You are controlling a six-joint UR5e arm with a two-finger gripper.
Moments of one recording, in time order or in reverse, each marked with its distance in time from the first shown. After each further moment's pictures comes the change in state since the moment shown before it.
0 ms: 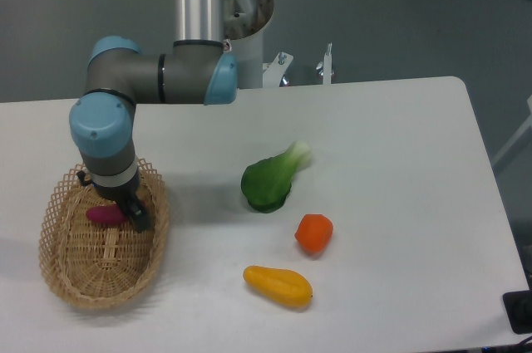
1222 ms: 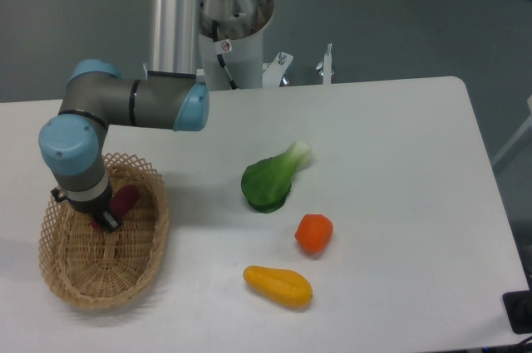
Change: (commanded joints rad) arm -0.045 -0.012 0.048 0.078 -0.031 -0.158
